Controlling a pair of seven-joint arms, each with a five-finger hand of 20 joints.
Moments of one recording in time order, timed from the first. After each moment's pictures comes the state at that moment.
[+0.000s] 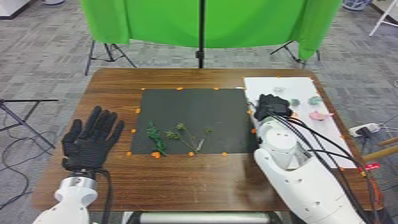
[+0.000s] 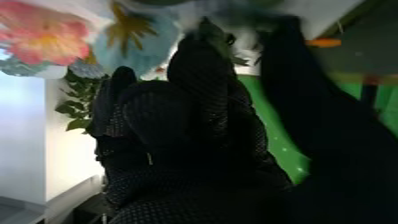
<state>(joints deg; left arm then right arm) 121.9 -65.9 -91.7 -119.5 -2.2 6.0 17.1 -78.1 -66.8 60.9 -93.2 -151.0 -13.6 40.8</state>
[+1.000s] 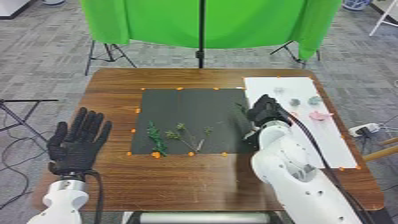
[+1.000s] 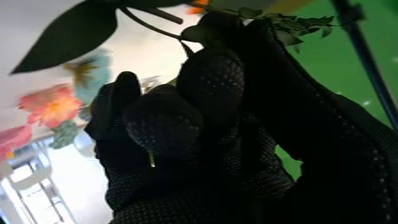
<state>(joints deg) 124.3 -66.1 -94.6 -120.8 -3.0 6.5 20.1 -83.5 -65.9 61.3 -108.5 -126.0 3.0 52.3</state>
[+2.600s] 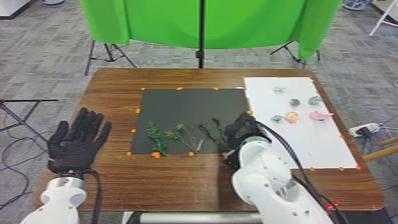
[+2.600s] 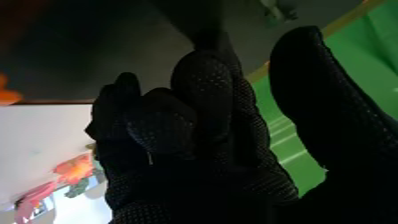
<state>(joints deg) 124.3 -63.3 -94.6 -121.9 -5.9 10.5 20.7 -88.9 -70.4 57.7 -113.7 -125.4 -2.6 57.5</state>
